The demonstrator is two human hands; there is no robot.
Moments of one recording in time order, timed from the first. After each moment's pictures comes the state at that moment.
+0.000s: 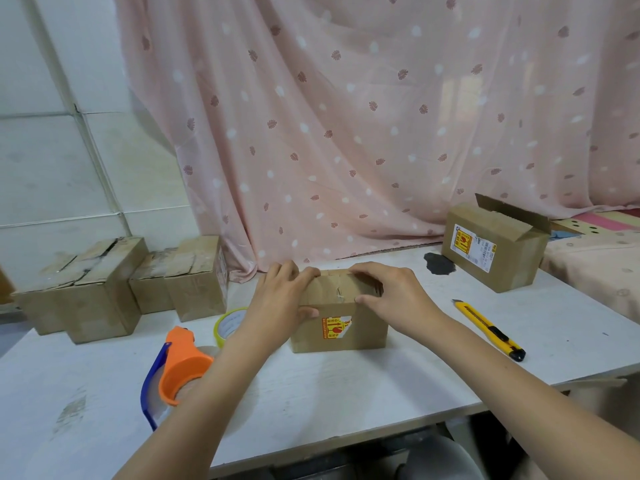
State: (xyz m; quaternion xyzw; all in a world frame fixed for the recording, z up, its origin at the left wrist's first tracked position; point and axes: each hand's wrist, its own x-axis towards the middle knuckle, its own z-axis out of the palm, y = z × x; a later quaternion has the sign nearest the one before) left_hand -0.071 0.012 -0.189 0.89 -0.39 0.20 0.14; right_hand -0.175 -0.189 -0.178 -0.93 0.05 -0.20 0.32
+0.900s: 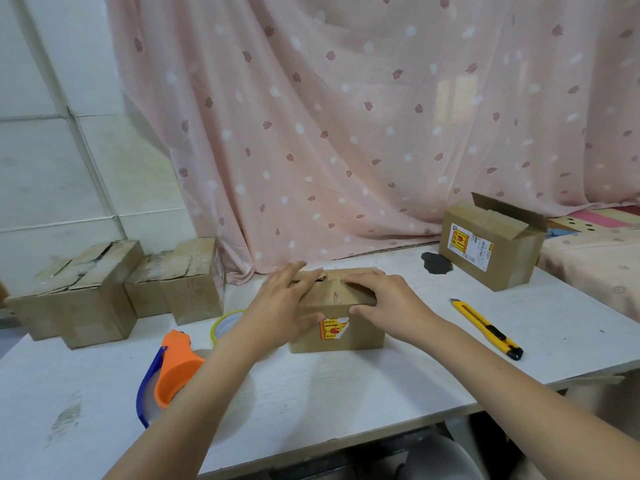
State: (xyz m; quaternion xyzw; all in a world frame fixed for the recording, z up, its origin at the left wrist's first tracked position) left_hand -0.057 0.015 -0.200 0.88 -0.44 0.15 0.13; right_hand -0.172 -0.189 -0.186 -0.95 0.04 -0.15 0.29
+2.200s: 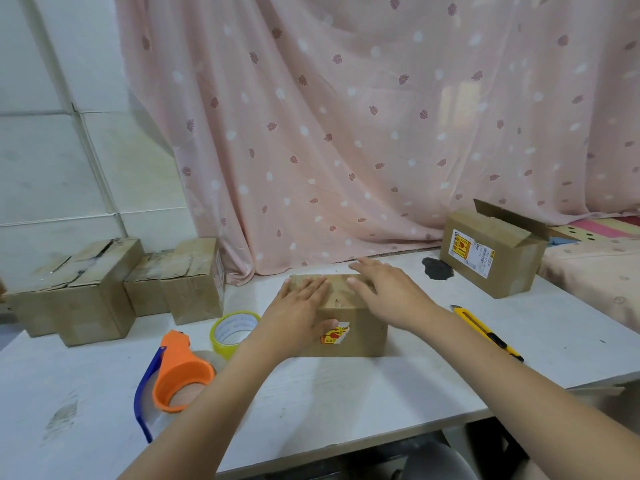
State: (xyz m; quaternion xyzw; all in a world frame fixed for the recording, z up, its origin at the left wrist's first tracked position) left_hand -0.061 -0.010 -0.212 0.90 -0.42 0.07 0.03; right_hand -0.158 -0.193 -0.168 -0.98 0.06 -0.13 0.17
